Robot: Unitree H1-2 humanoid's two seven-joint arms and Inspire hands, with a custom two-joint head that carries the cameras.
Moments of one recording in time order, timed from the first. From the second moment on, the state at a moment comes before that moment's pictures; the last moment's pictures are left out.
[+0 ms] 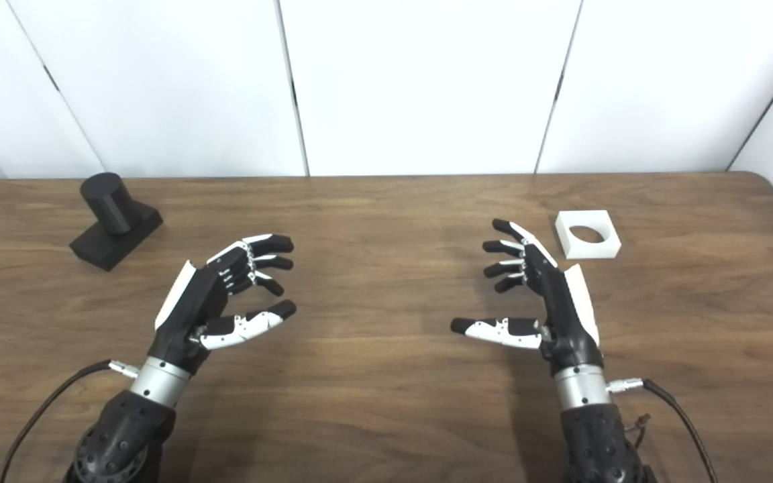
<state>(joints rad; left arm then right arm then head) -0.07 0.16 -0.08 -0.08 0.02 -0.19 -0.22 0.02 -0.12 0.00 -0.17 -0.30 -0.08 -0.05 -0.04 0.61</state>
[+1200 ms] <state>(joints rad) -0.07 0.06 -0.14 -0.03 0.15 -0.21 -0.14 0.05 -0.18 -0.05 -0.19 -0.23 -0.11 -0.03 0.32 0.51</state>
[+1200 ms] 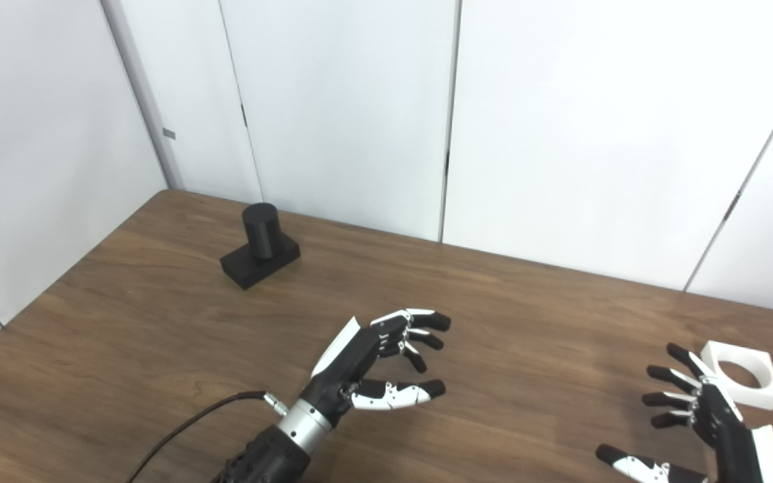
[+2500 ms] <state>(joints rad) -0.29 0.27 0.02 -0.12 0.58 0.01 0.02 0.03 -0.18 -0.05 -0.25 -0.23 -0.02 -0.01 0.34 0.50</state>
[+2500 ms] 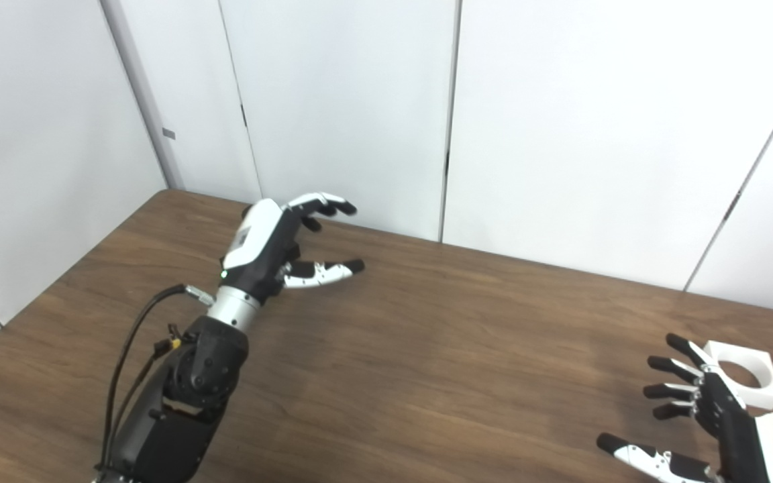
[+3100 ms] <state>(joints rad) -0.35 0.39 0.07 -0.05 0.64 0.07 0.05 0.04 -0.18 -0.05 -0.27 -0.22 0.00 0.00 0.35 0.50</state>
